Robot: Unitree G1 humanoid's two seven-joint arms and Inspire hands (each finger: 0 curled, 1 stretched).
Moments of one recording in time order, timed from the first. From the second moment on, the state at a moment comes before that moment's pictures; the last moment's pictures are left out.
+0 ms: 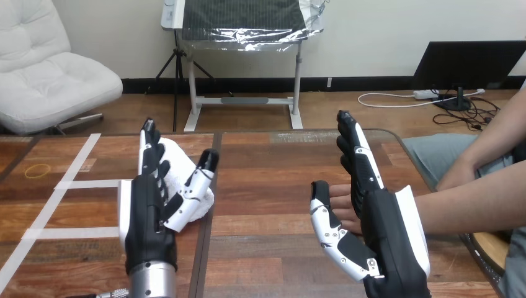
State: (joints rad) left arm 0.15 -0.05 -0.10 -0.05 0.09 -0.20 0.25; right arm 0.45 -0.11 0.38 -0.47 -0.27 -0.23 -0.22
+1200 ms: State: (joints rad) left arm -0.01 -0.05 -0.06 0.09 0.28 -0.07 0.45; right arm 0.41 -0.09 0.36 -0.47 -0.28 -0.21 -0.20
